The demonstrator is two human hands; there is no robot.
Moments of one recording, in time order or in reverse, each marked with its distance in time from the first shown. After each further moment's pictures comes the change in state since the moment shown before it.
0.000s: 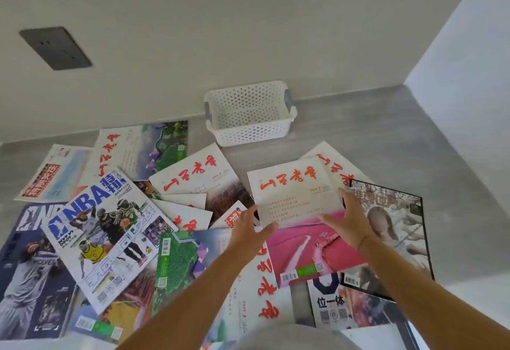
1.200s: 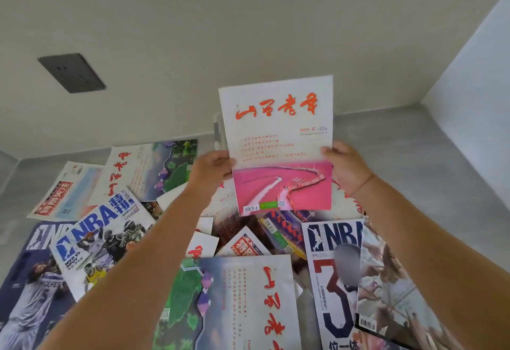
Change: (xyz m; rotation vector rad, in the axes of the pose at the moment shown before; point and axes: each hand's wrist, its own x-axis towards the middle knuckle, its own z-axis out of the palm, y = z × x) left_hand 0.080 0.091 -0.147 -0.522 0.214 0.082; right_hand 0.109 -0.134 -0.049 0.669 -0.072 -0.129
